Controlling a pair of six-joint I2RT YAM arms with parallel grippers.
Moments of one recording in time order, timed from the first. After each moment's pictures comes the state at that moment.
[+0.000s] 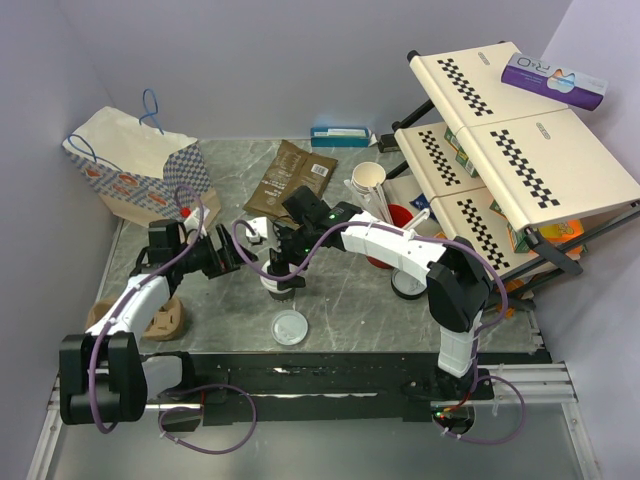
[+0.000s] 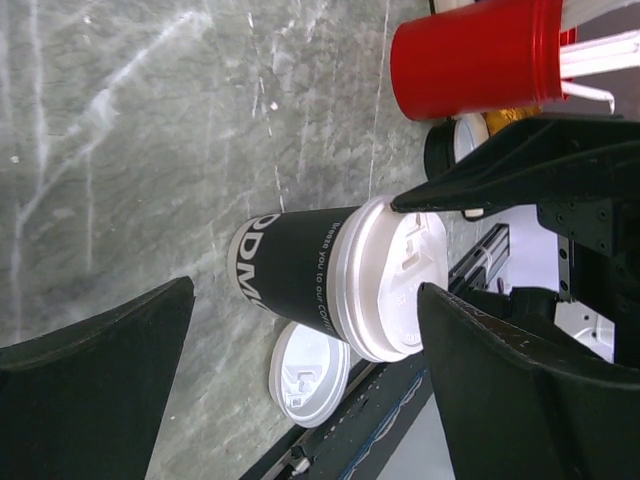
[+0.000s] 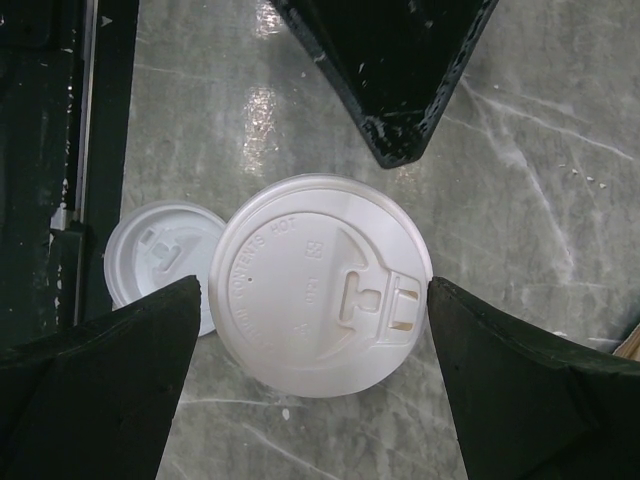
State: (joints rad) left arm 0.04 1.16 0.57 -0.11 0.82 -0.49; right arm 0.86 1.85 1.53 -0.62 -0.59 -0.62
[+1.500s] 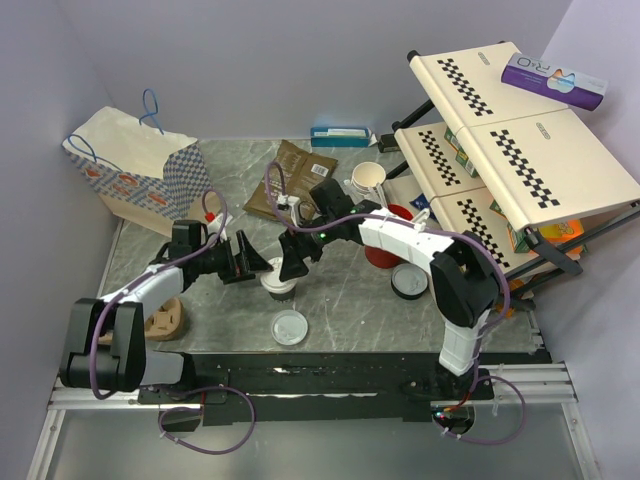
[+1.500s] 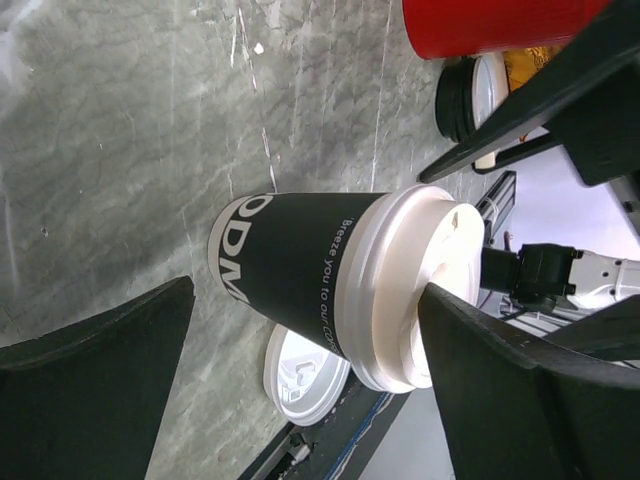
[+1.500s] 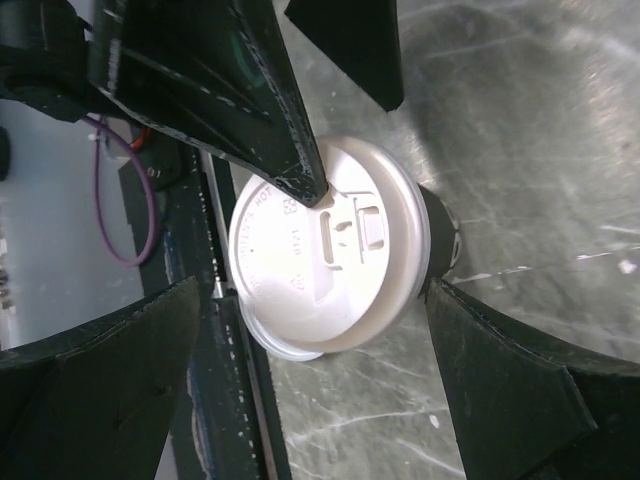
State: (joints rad) left arm -0.09 1.32 0.58 -0.05 0.82 -0.49; right arm 0.71 1.82 1.38 -0.42 -0.79 -0.02
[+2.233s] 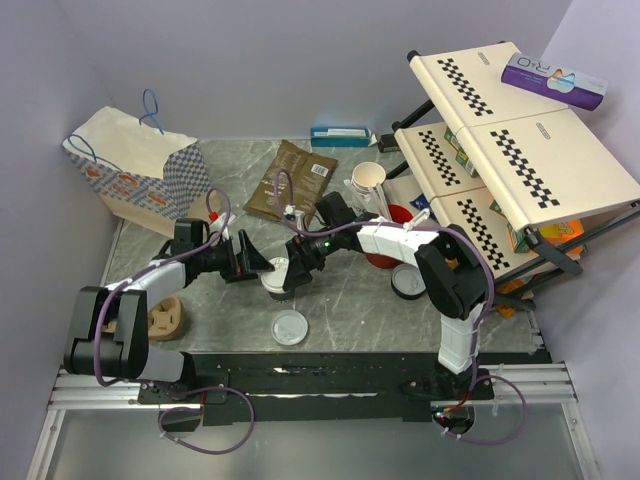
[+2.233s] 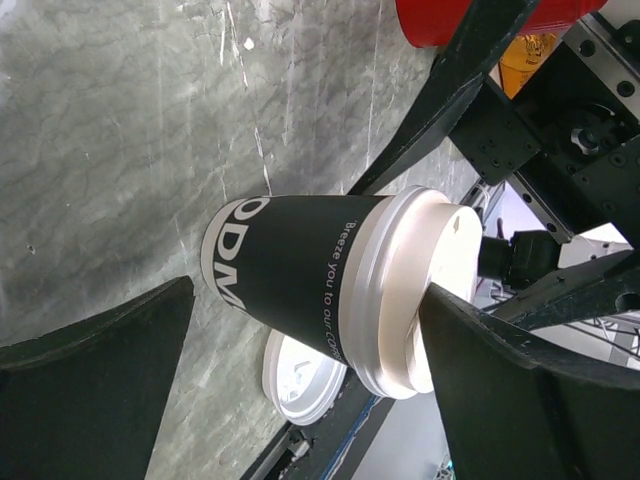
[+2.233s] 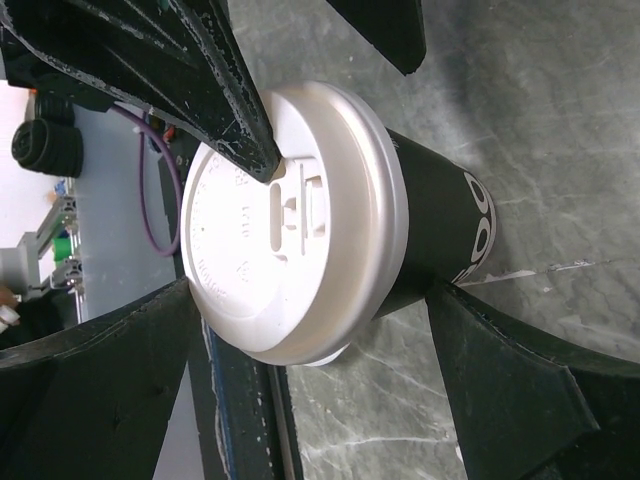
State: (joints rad) left arm -0.09 1.39 0.60 -0.04 0.87 -0.46; right arm 0.68 1.90 1.25 -0.25 -0.94 0.08
